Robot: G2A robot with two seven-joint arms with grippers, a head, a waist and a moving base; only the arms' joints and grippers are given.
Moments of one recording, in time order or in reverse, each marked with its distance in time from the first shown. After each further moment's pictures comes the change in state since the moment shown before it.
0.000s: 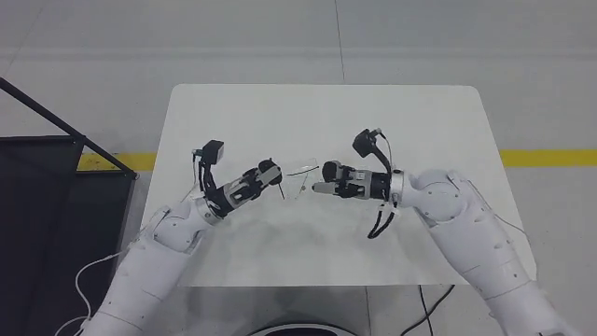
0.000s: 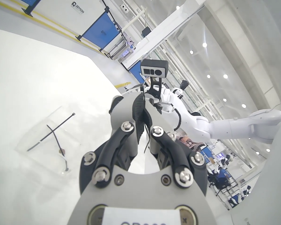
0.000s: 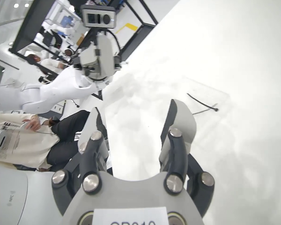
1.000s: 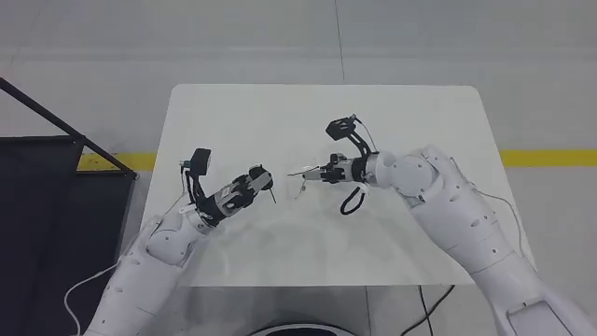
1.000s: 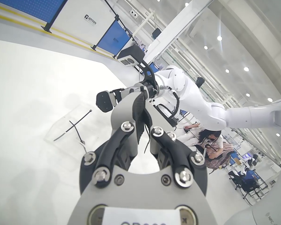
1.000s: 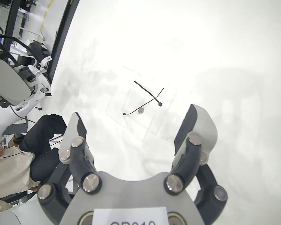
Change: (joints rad) left arm 0.093 0.005 -0.069 -0.070 0.185 -0.004 0.149; right arm 0.177 -0.071 -0.155 0.067 -0.147 0.398 0.114
